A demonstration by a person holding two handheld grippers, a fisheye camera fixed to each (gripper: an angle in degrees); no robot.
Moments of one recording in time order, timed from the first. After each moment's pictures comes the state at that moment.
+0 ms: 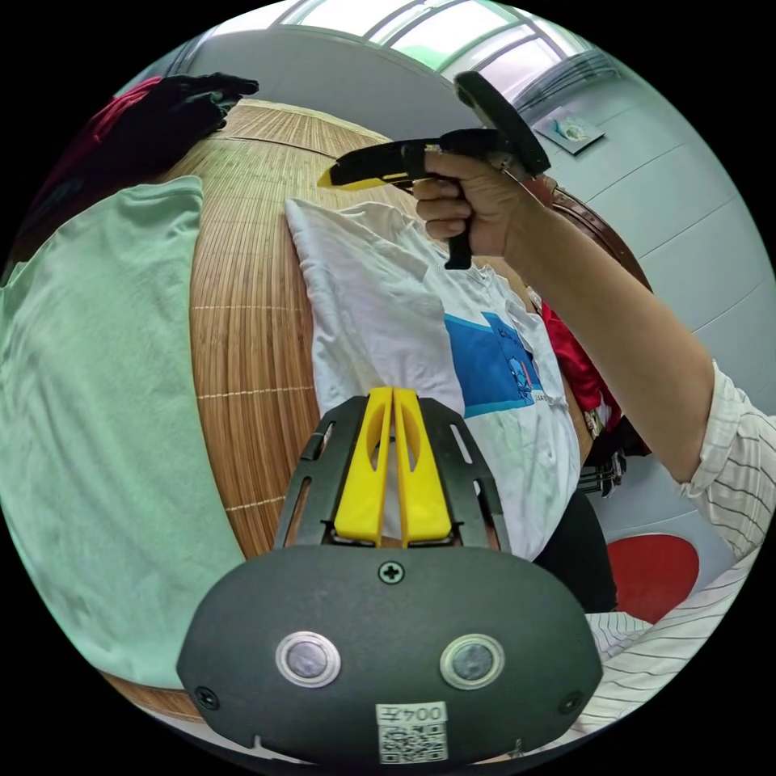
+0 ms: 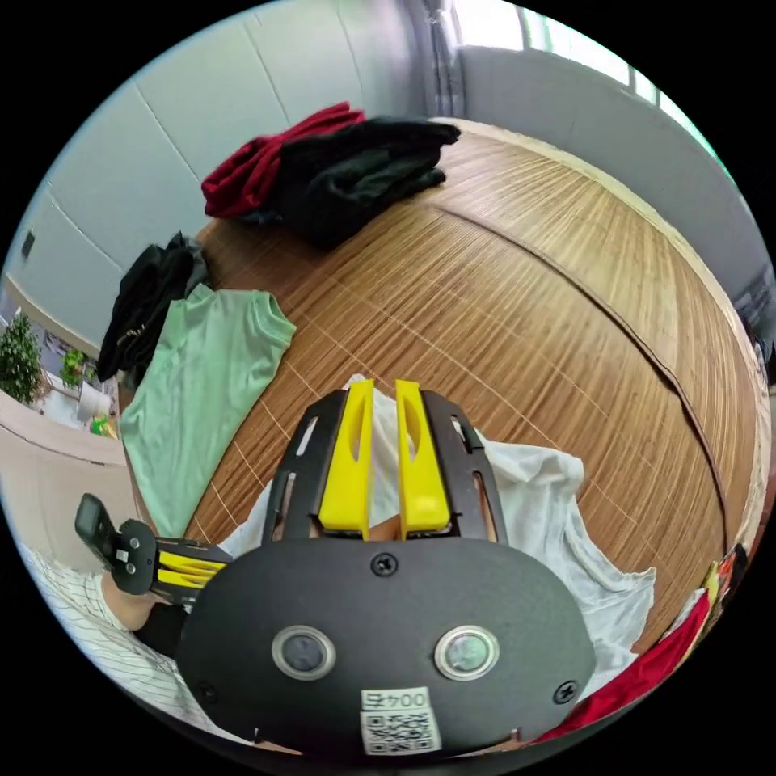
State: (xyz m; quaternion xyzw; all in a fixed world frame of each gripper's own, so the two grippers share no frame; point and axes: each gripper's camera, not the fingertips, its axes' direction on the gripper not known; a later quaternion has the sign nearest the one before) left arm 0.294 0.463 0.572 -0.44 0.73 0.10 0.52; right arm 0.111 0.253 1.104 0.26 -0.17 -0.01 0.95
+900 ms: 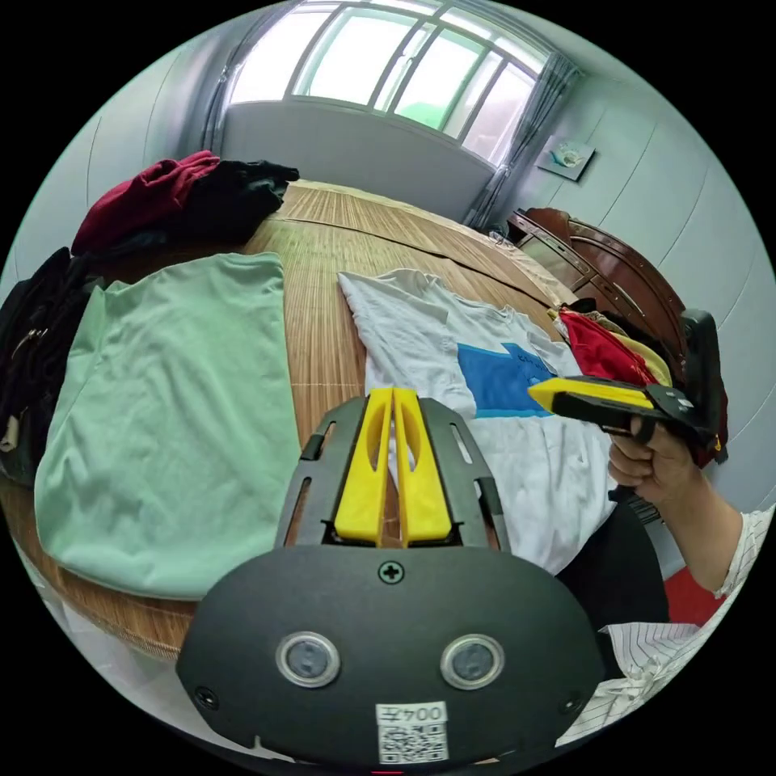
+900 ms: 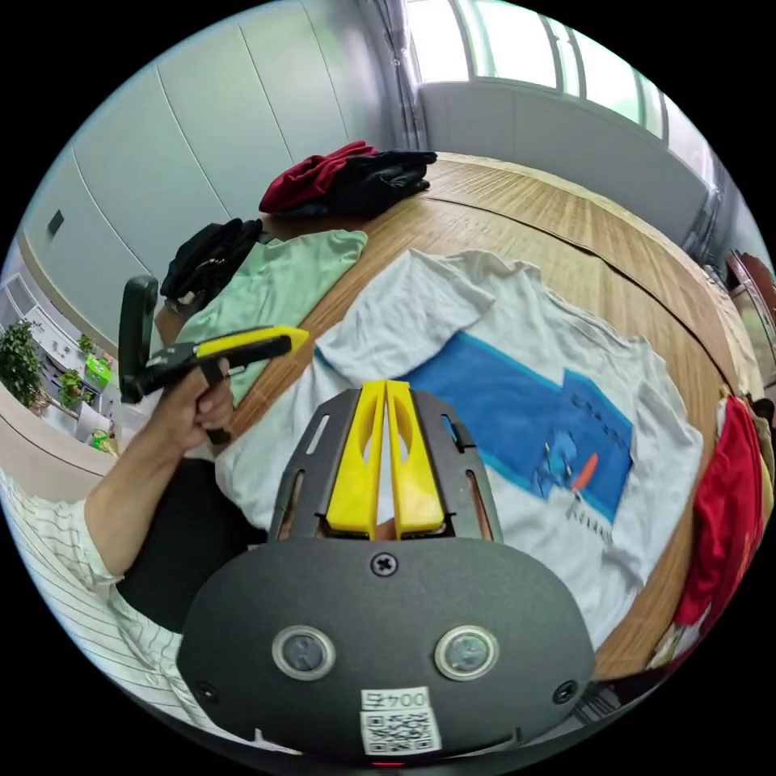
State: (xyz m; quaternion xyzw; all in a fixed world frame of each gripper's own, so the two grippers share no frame) left arm 0.155 0.428 0.490 -0.34 0.68 0.07 0.65; right arm 0.078 0.548 0.901 0.32 -0.16 0.06 0.93
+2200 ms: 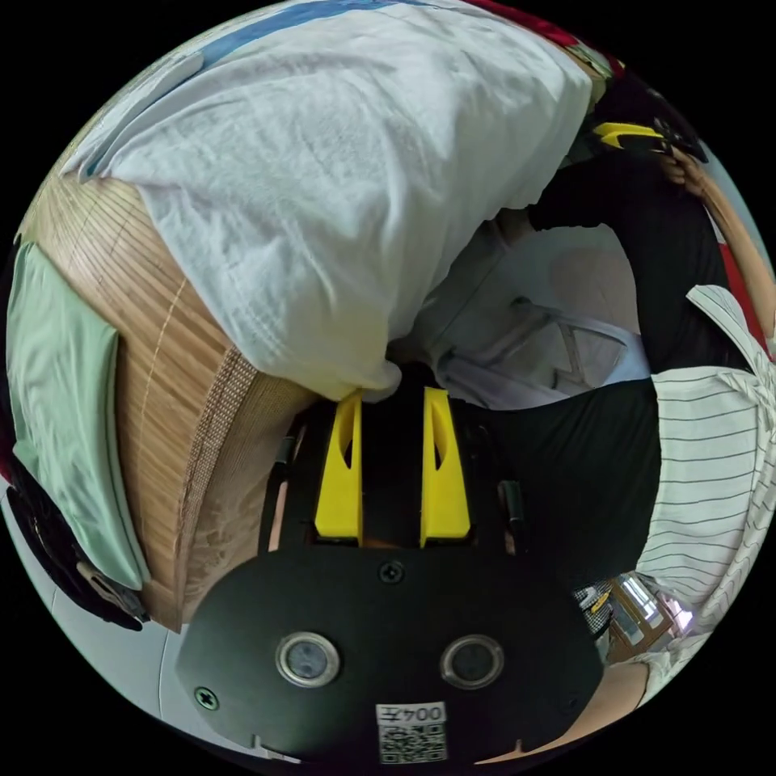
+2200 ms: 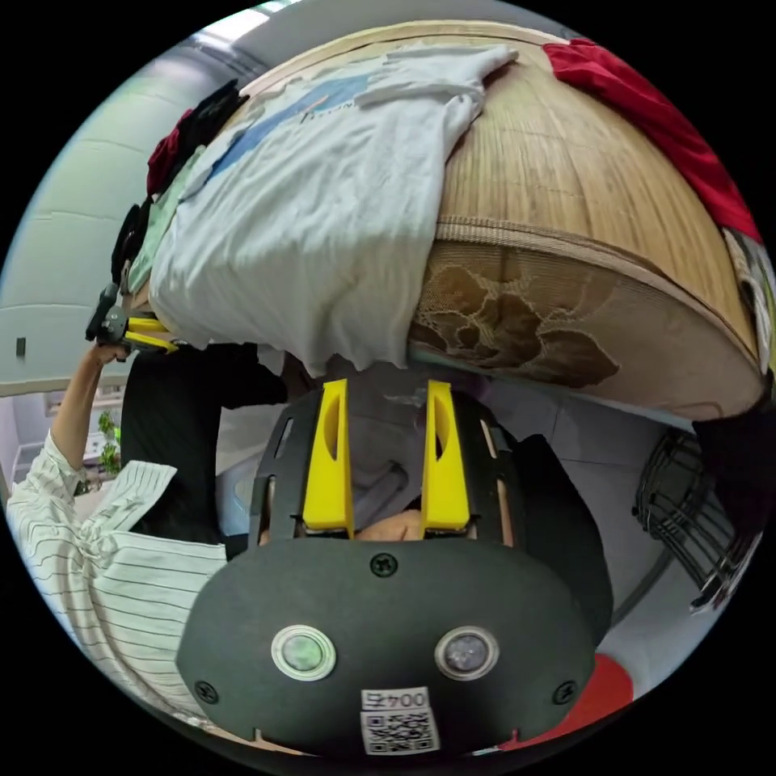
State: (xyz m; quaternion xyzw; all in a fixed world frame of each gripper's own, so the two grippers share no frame) left arm 0.234 0.460 0.275 -0.37 0.61 0.61 0.34; right arm 0.307 0.783 0.858 0.10 -0.29 0.21 0.93
